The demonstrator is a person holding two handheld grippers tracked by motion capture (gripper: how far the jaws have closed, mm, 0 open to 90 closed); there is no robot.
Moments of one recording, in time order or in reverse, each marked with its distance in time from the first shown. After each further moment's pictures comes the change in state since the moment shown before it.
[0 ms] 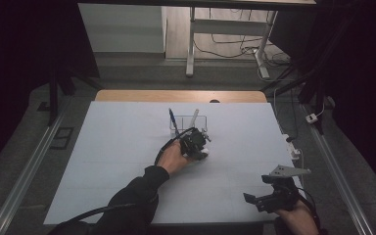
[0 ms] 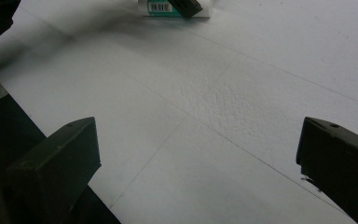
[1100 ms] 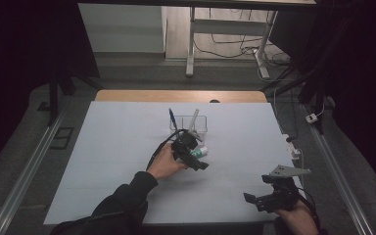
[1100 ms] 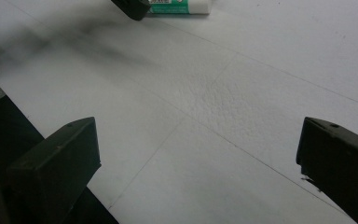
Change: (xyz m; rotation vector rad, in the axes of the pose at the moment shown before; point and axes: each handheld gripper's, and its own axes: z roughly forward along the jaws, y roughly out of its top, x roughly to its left) left arm 0.001 -0.025 -0.017 -0.141 -0.207 -0.074; right arm 0.000 0.000 0.000 -0.001 -0.007 0.003
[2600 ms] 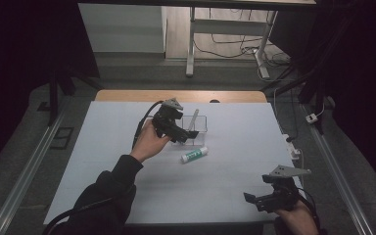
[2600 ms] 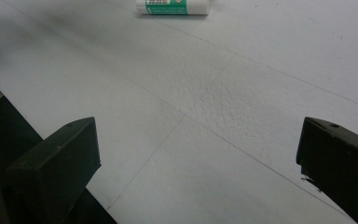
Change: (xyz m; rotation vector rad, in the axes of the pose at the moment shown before) left arm 0.012 0.016 -0.107 -0.271 0.124 -0.053; right arm 0.000 0.000 0.000 -0.005 -0.007 -0.002
